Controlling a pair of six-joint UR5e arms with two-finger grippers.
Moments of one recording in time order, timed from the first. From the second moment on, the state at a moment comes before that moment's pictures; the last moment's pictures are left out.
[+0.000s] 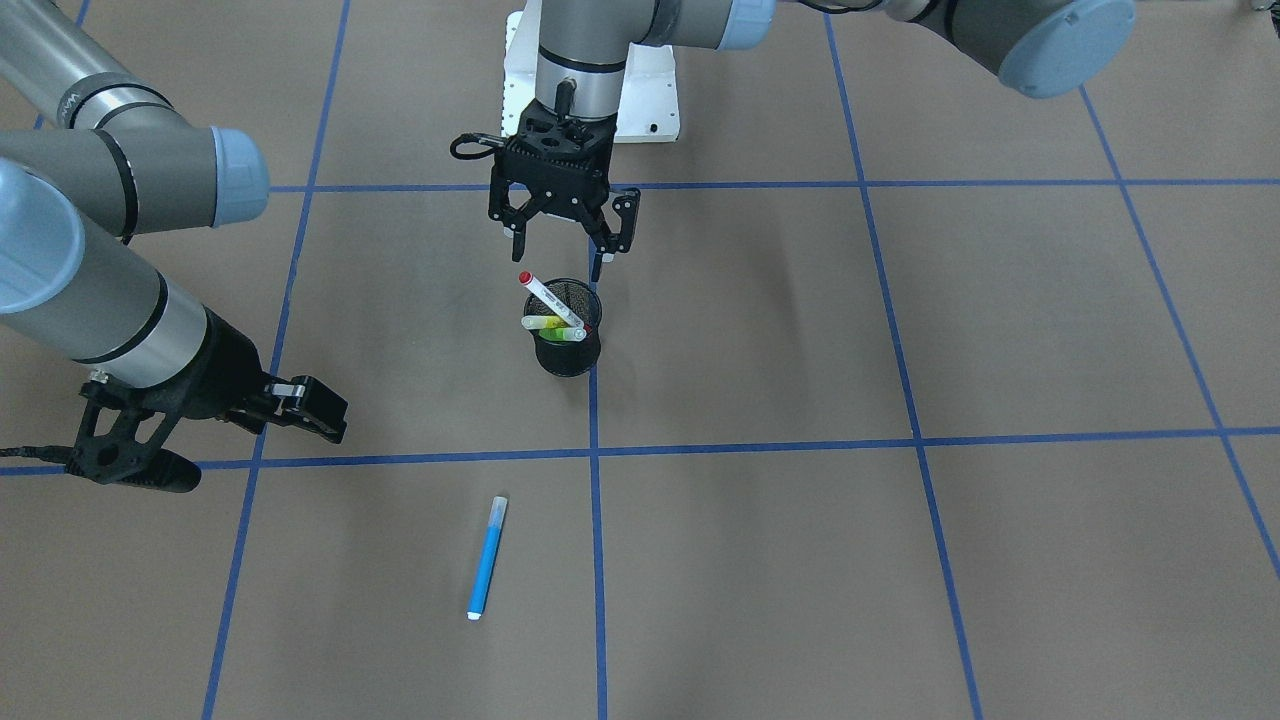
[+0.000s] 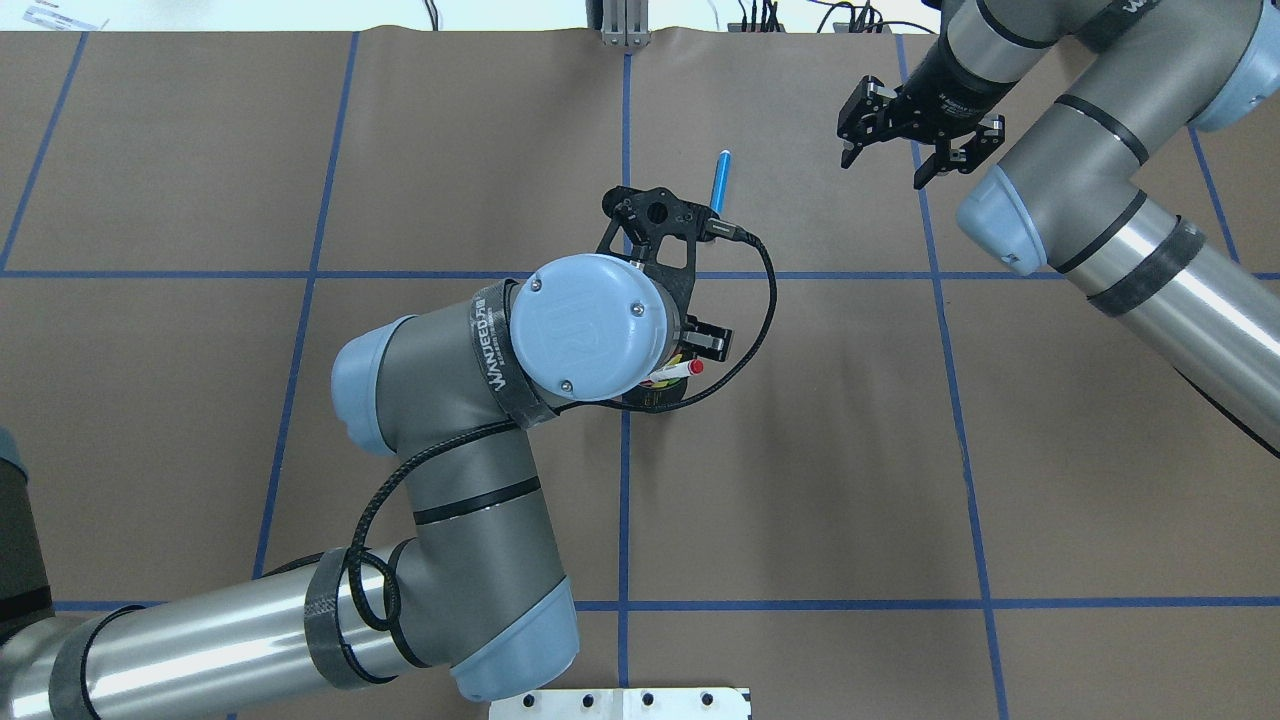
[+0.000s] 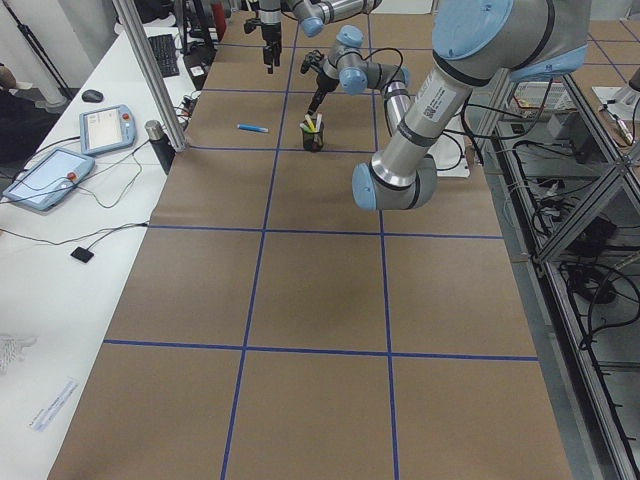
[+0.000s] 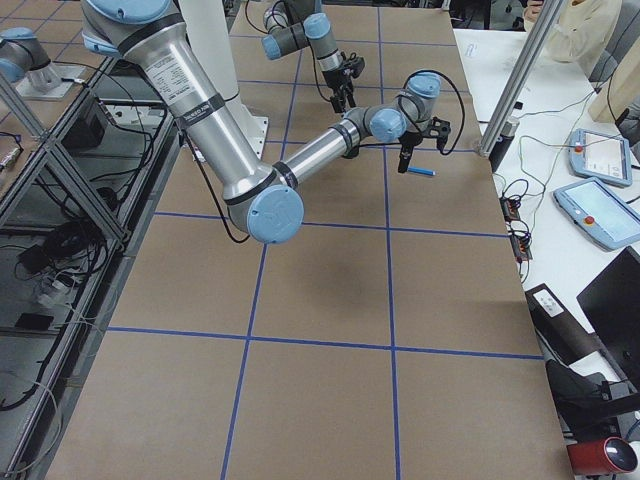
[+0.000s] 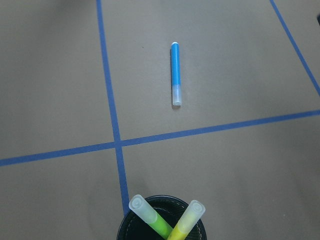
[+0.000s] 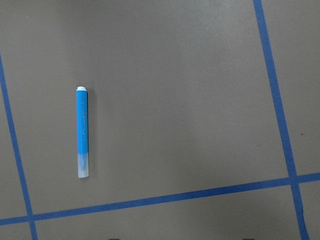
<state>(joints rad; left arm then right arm) -0.41 -2.45 -1.69 -1.59 -1.49 -0.96 1.01 -0.96 1.54 -1.48 2.29 1.06</state>
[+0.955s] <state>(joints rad) -0.39 -2.62 -1.49 -1.58 -1.50 -0.79 1.03 -0.96 1.53 -1.49 2.29 1.08</state>
